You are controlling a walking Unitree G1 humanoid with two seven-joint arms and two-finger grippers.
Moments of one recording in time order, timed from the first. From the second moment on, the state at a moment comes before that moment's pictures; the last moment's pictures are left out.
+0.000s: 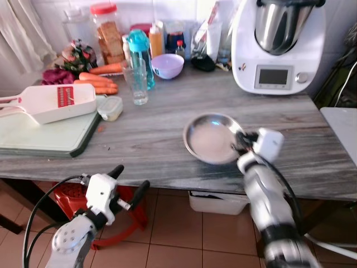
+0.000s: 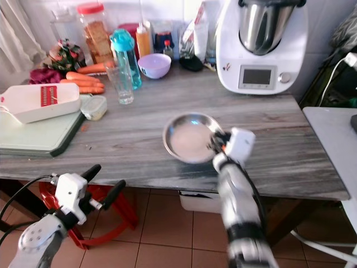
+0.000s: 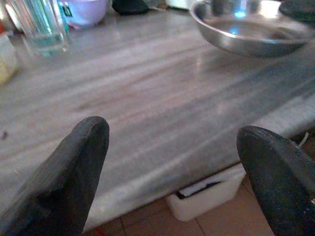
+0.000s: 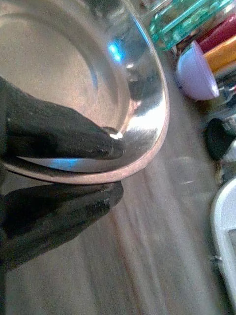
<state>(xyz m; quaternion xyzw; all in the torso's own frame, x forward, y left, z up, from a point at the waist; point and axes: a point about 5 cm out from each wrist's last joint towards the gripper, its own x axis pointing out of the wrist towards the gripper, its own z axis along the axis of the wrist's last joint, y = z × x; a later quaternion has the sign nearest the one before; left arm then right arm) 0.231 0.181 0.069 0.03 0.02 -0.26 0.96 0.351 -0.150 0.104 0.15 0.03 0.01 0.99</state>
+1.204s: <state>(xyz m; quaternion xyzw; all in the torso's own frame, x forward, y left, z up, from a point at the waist) 0.233 0.164 0.075 0.01 0.01 -0.29 0.96 0.372 -0.102 0.101 0.16 0.09 0.05 0.98</state>
